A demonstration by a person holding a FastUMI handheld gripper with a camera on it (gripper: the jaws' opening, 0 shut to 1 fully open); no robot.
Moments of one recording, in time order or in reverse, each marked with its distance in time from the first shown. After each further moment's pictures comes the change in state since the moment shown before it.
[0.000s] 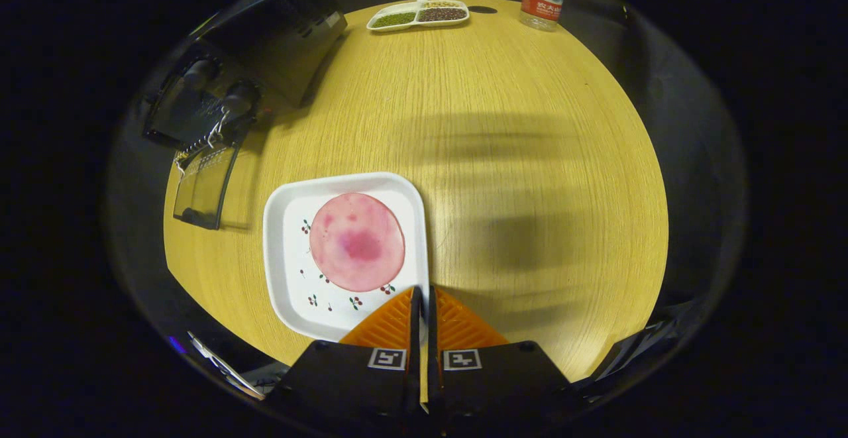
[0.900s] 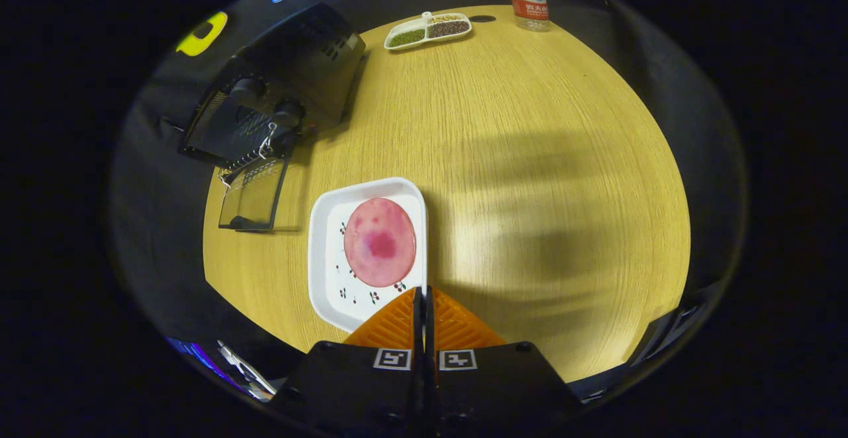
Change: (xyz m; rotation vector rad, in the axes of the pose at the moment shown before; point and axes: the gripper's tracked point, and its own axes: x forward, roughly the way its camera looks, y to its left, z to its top) arm -0.030 0.009 -0.002 0.072 -0.095 0.172
